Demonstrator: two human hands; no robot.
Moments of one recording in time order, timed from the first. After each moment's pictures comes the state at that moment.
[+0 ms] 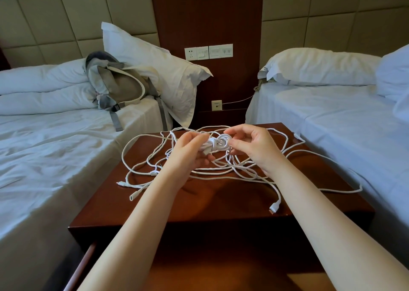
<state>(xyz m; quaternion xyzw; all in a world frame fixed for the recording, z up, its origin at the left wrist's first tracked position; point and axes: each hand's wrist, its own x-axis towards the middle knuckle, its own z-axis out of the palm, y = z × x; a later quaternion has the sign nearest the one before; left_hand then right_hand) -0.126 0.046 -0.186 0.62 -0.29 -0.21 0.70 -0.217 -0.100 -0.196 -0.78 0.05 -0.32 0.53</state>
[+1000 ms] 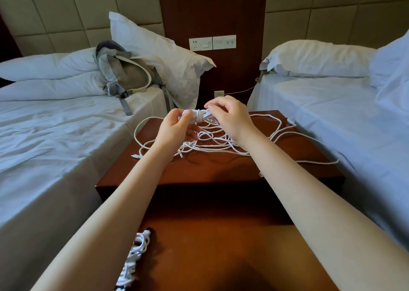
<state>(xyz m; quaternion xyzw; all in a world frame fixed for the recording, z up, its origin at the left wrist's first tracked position) -0.143 0.089 -0.172 0.68 -0.30 -0.07 0.66 -0.221 -0.036 -0.160 -0.83 0.07 -0.37 0.40</state>
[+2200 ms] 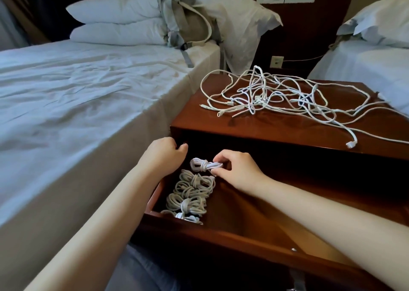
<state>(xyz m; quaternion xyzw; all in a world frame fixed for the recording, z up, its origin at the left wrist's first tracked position) -0.152 0.281 -0.254 0.97 -0.15 0.01 0.19 -0.224 0.108 -0.302 -0.93 0.02 -0.11 0.34</state>
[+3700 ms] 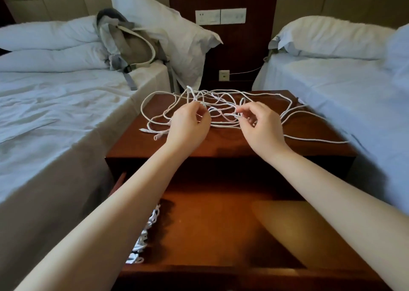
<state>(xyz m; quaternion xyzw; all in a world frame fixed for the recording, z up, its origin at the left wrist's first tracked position) -0.172 0.112 -0.200 0.81 -0.36 0.18 0.43 -0.263 -0.030 -0.225 -0.85 0.09 -0.46 0.25</state>
